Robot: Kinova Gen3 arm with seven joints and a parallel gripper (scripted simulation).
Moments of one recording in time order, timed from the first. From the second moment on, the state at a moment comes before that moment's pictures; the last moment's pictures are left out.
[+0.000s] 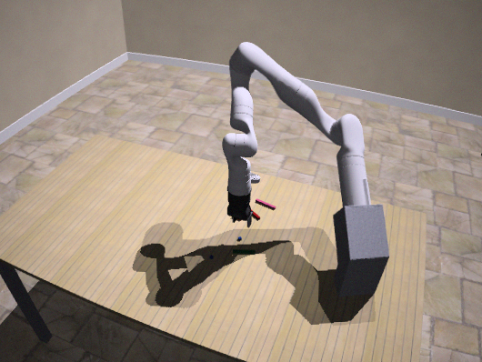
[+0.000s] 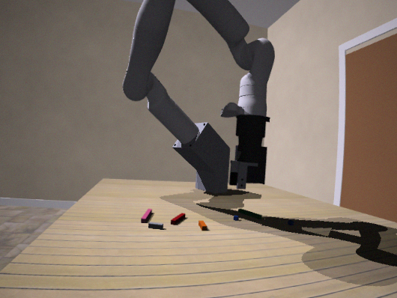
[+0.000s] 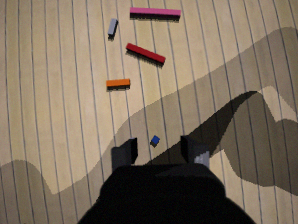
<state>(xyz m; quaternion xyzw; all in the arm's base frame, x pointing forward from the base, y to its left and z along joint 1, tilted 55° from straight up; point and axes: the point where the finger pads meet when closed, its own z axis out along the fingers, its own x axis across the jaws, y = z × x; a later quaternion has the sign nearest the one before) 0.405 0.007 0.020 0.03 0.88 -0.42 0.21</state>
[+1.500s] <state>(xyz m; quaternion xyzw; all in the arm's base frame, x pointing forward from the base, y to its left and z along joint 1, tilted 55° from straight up) 0.396 0.021 -0.027 -0.62 0.63 -0.44 -0.15</state>
